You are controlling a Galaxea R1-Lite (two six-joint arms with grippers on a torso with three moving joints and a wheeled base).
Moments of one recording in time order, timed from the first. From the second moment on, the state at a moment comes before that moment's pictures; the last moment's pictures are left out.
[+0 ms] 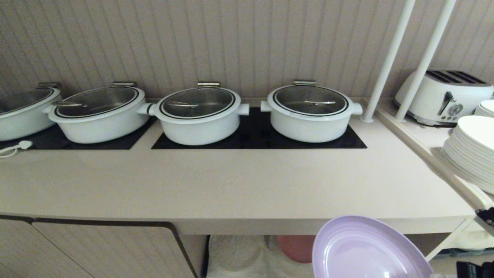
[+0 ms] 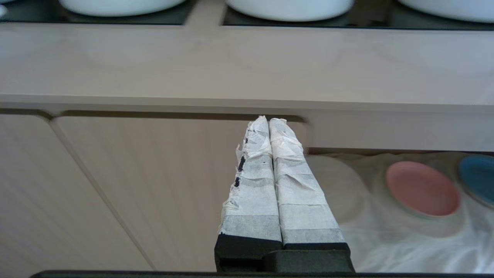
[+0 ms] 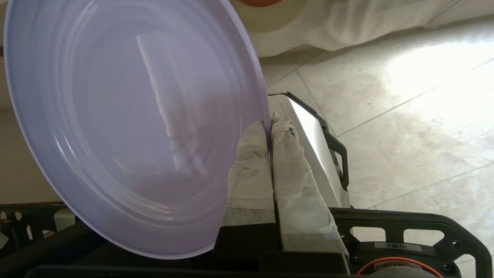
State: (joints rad) left arm 0.01 0.00 0.00 -0.01 0.00 -0.03; right arm 0.41 1.07 -0.47 0.31 -0.02 0.63
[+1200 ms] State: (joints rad) left arm 0.01 0.00 0.00 -0.01 0.00 -0.03; right arm 0.40 1.08 -0.47 0.31 -0.02 0.63
